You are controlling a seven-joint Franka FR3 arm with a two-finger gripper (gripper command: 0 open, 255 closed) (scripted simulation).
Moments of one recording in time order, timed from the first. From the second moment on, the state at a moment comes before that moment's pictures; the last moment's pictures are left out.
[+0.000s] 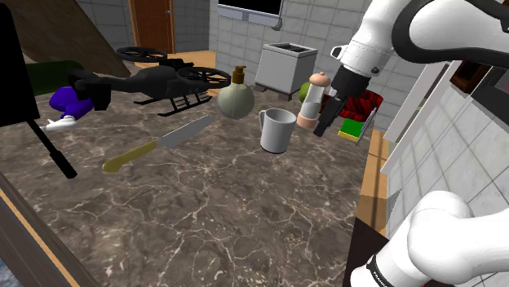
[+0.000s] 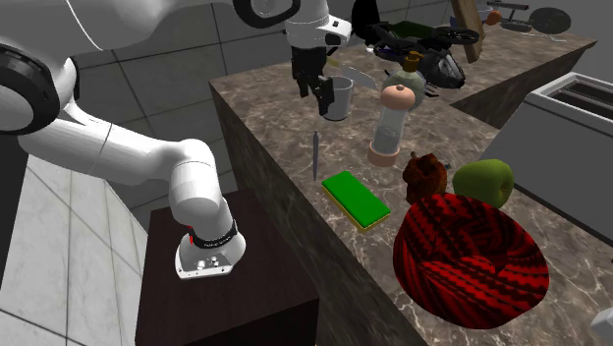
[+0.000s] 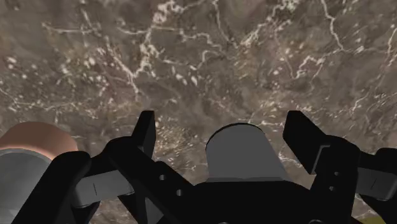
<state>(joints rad) 0.02 -0.81 0.06 -2.36 0.12 1.69 -0.15</state>
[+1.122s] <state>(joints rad) 0.05 -0.31 0.07 -2.11 -0.53 1.08 -0.73</state>
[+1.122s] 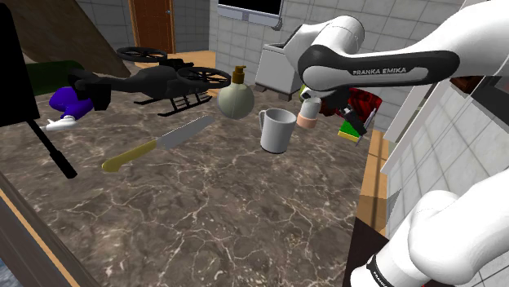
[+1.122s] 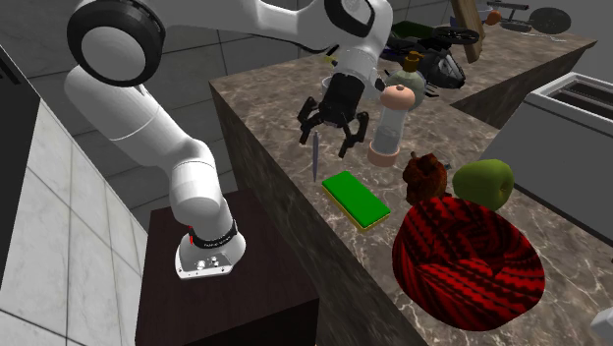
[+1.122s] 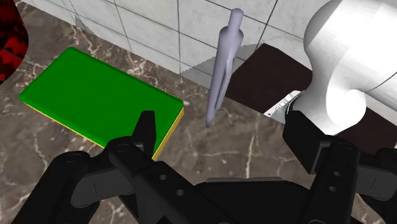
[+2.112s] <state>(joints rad) 0.04 -0.36 0.04 -2.20 -0.56 1.13 -0.74</state>
